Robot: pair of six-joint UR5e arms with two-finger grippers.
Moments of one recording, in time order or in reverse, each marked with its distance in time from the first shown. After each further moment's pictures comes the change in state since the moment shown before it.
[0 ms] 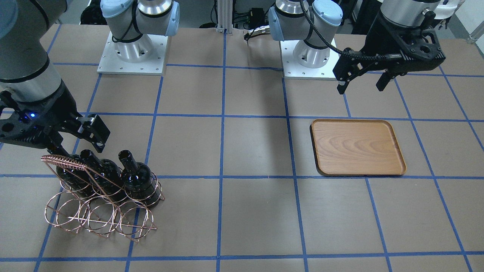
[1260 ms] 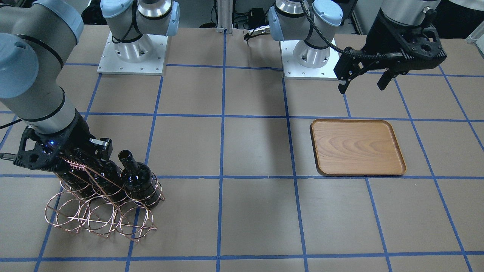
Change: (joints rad) left arm 0.000 0.003 0.001 -0.001 0.005 0.000; right arm 0.000 0.063 0.030 0.003 -0.024 -0.023
